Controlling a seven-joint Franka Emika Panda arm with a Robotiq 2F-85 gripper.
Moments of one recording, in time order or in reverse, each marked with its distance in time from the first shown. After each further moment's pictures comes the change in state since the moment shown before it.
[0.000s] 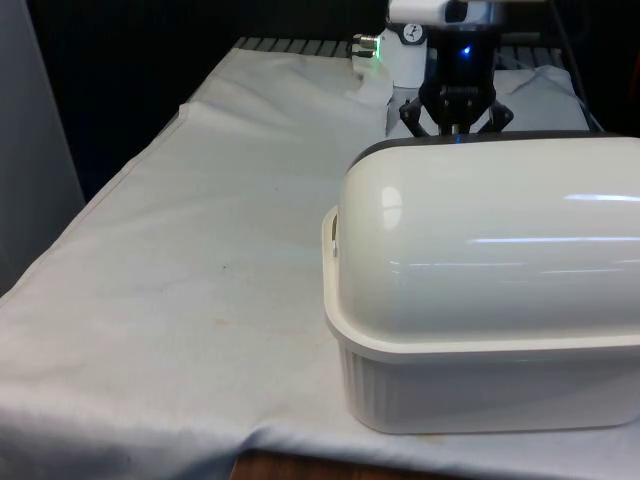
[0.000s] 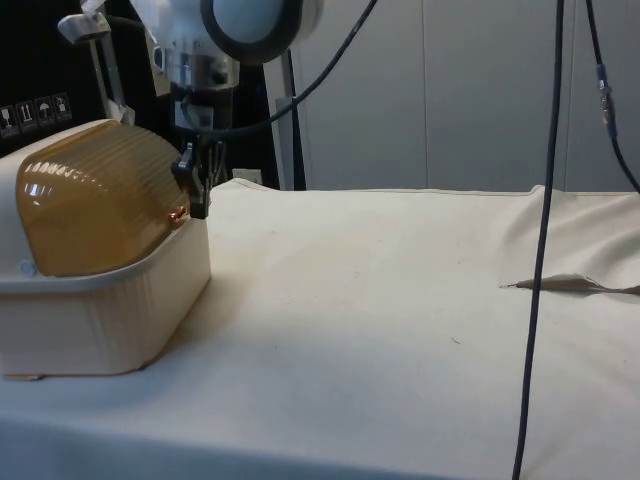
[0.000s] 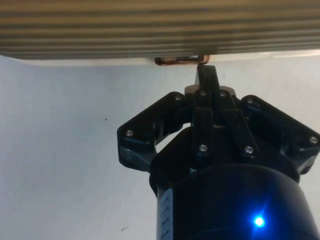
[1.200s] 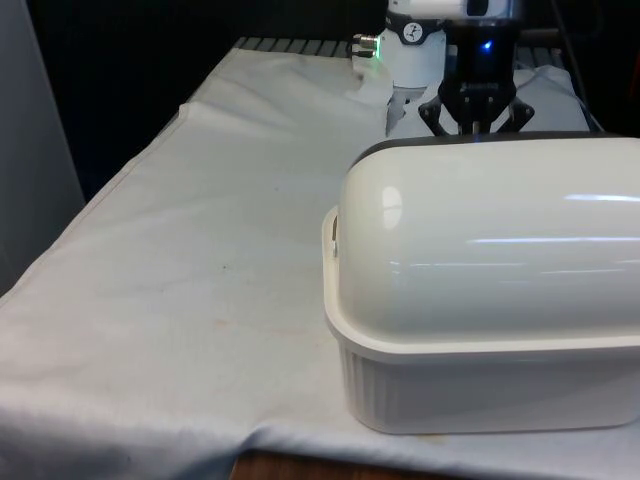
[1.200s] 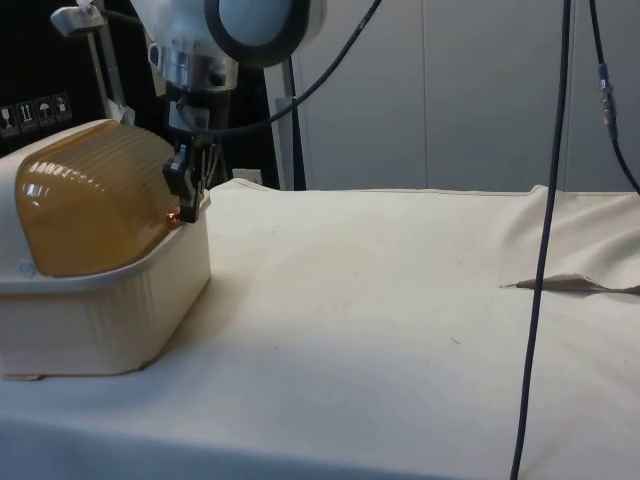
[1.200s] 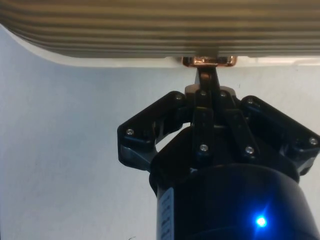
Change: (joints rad) arm 0.012 -0.011 0.023 -0.030 0.001 0.067 0.021
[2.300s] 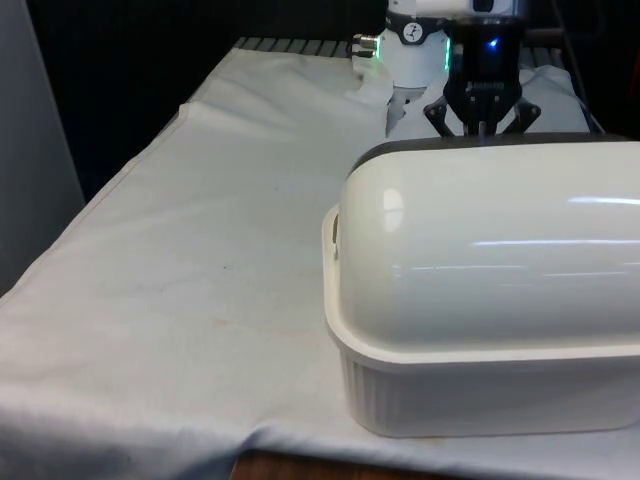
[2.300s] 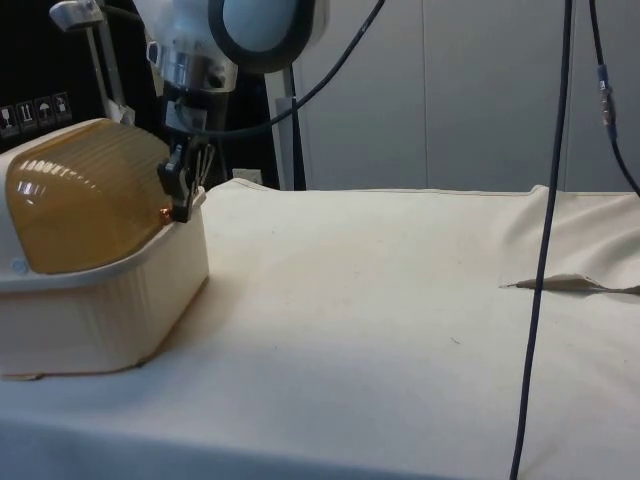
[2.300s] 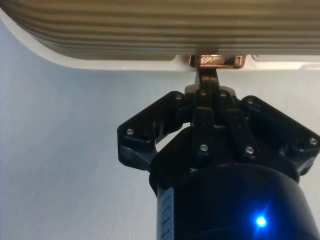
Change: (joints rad) arm 0.005 0.000 0.004 -0.015 0.000 0.069 0.000
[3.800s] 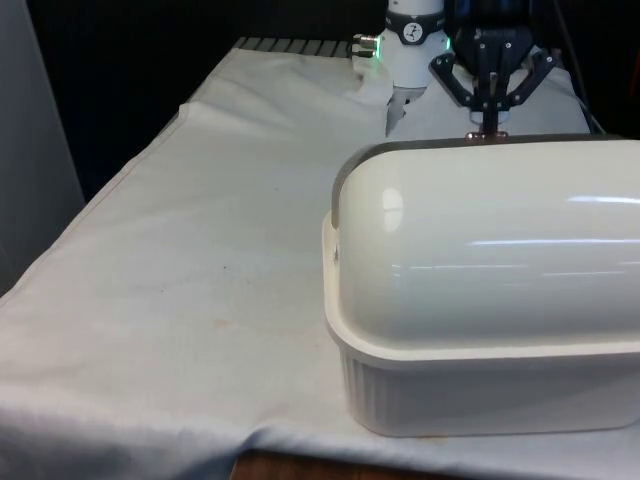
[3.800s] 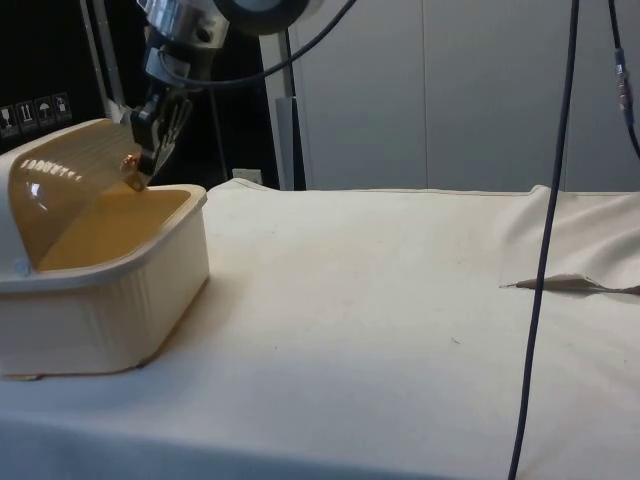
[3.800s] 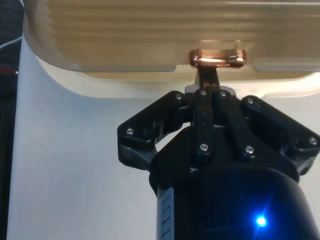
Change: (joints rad) arm 0.001 -0.071 -0.004 -0.002 -0.005 0.093 0.001
